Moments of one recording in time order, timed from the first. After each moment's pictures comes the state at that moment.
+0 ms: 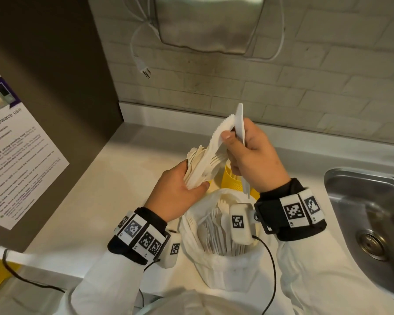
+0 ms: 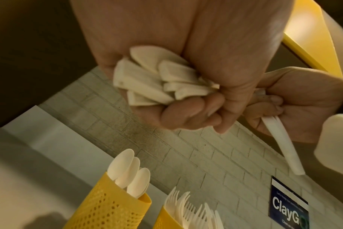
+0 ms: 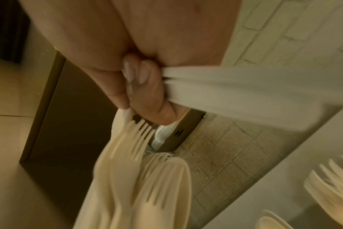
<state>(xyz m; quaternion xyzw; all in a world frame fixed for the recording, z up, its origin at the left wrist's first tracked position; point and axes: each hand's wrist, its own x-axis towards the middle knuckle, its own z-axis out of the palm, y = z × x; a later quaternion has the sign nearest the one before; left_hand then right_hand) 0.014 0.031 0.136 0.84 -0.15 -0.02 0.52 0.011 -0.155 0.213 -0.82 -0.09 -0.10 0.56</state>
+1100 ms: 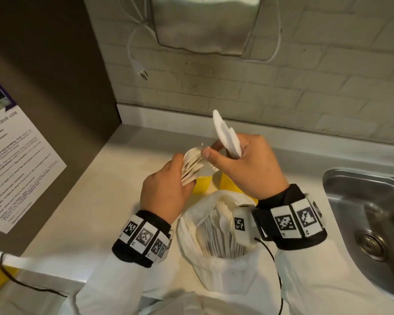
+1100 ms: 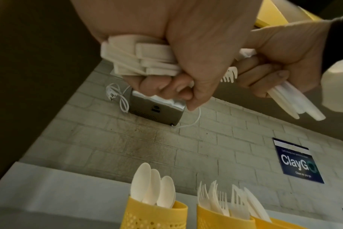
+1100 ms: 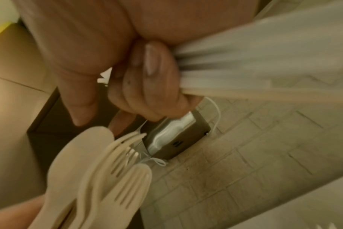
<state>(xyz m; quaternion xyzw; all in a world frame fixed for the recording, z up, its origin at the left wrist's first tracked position) 0.014 0.025 0.142 0.95 -0.10 0.13 0.28 -0.001 -0.153 0.215 -0.87 -0.10 -0.16 0.46</state>
